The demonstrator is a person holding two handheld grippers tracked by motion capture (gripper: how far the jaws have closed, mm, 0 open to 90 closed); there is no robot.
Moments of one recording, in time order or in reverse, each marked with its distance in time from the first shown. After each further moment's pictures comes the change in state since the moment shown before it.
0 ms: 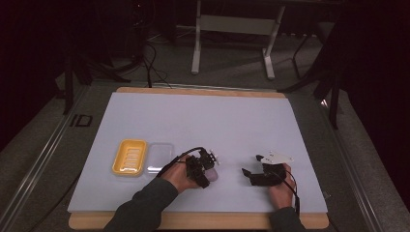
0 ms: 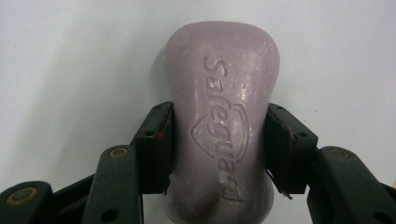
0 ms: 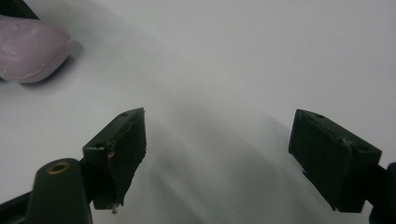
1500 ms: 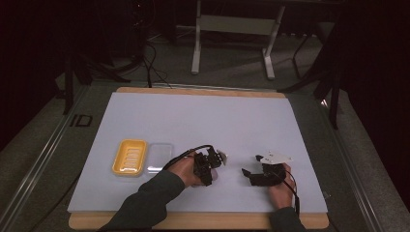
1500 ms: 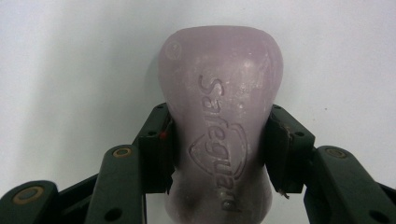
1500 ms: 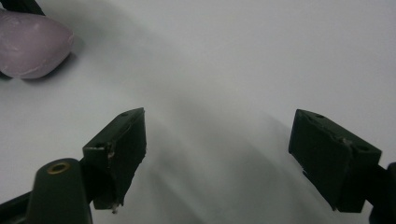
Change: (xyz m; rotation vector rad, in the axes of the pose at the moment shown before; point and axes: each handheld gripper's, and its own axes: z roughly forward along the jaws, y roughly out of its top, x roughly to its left) left arm -0.001 0.026 0.003 0.181 0.028 0.067; right arm 0.000 0.000 0.001 0.005 0.001 -0.007
